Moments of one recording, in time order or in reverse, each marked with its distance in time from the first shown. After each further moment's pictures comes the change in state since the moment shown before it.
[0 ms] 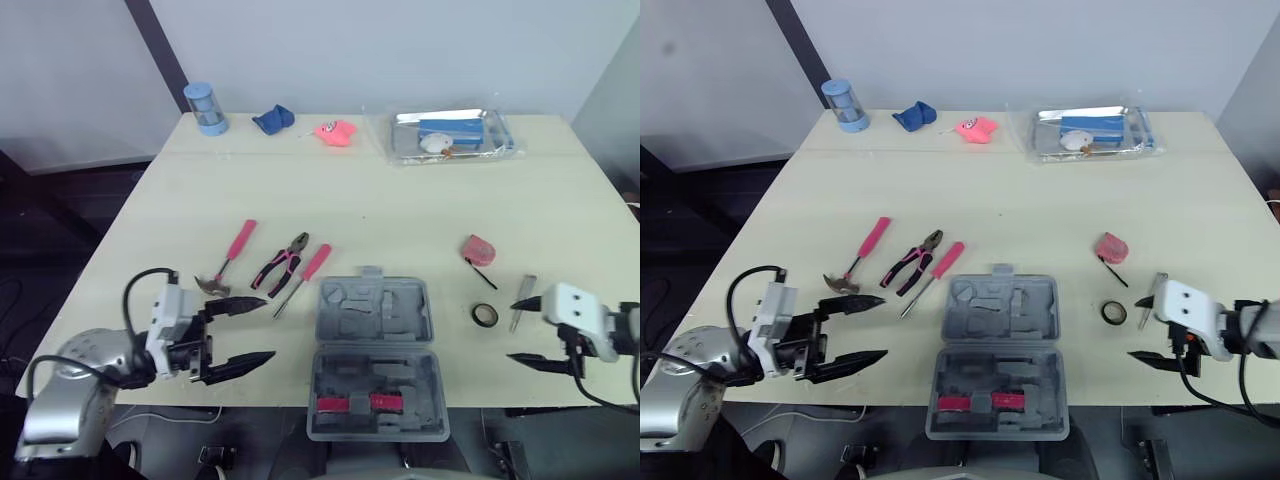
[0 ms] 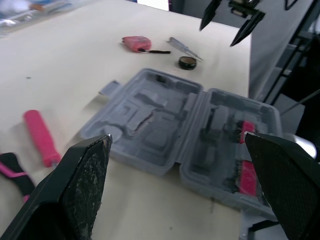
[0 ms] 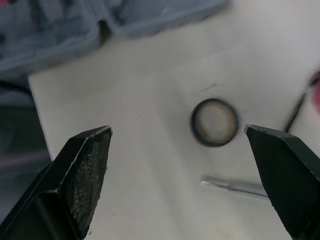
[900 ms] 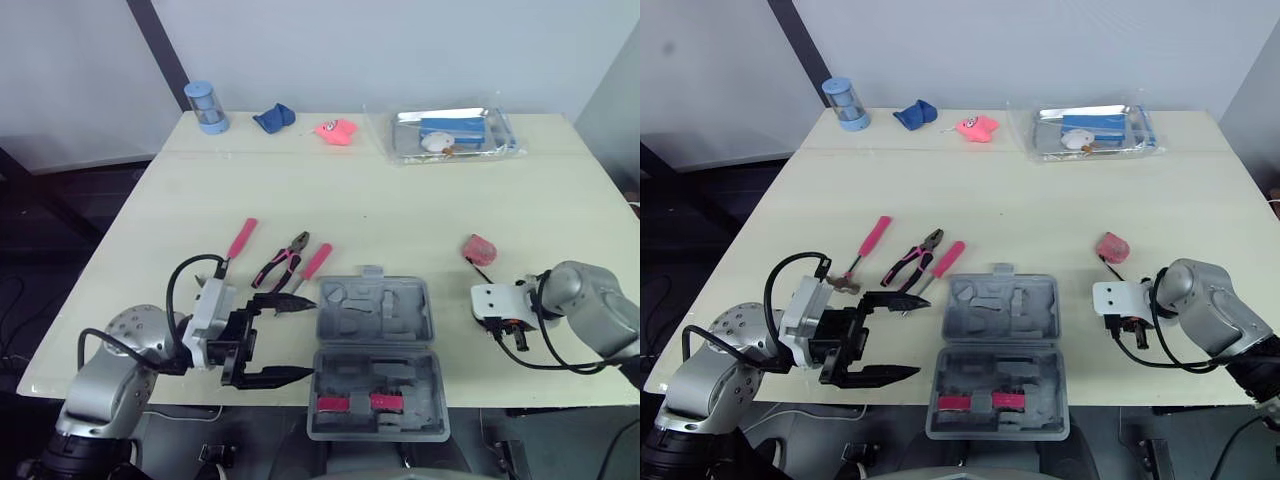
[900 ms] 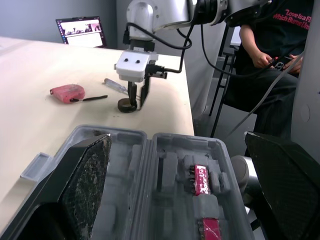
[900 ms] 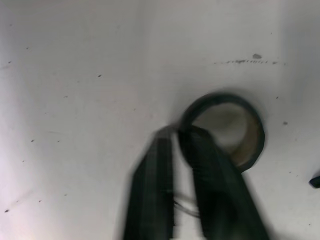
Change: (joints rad) left arm -0.063 -0.008 -0.105 -0.131 -0.067 0.023 -0.020; right arm -0.404 0.138 0.455 0.187 -0.445 0.144 0.072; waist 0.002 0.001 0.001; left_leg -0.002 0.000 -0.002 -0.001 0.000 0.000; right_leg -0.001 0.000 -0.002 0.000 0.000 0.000
